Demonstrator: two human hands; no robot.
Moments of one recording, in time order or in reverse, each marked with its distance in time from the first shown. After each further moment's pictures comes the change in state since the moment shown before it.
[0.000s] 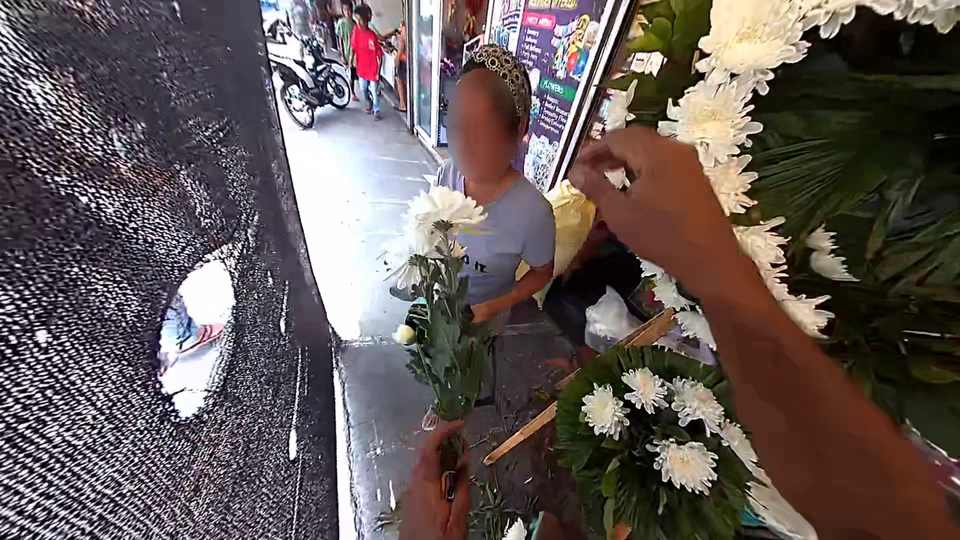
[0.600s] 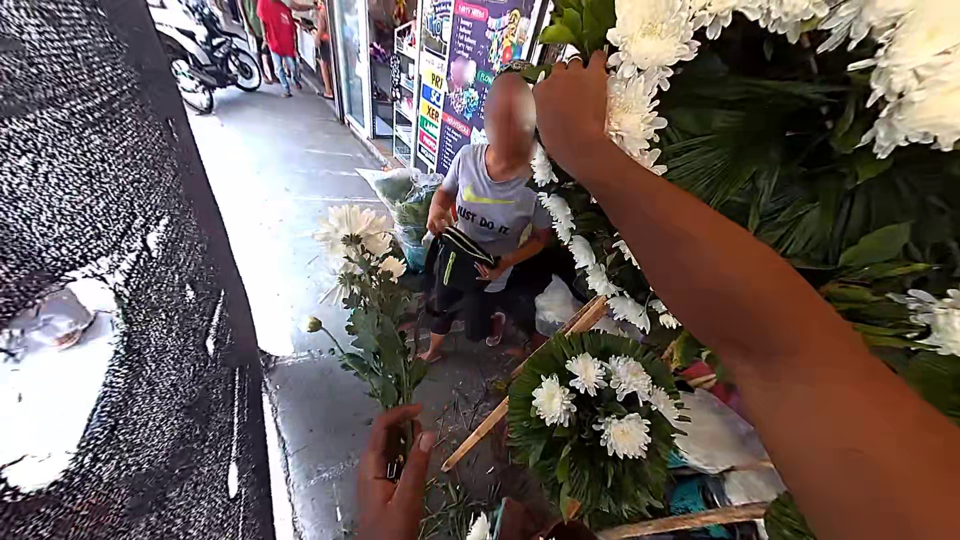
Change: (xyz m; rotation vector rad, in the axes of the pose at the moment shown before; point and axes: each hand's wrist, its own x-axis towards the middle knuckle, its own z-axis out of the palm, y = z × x) left_hand 0.035 0.014 0.017 -0.333 0.005 -0.160; right_hand 0.109 0.067 0.034 -0.836 -0.192 0.210
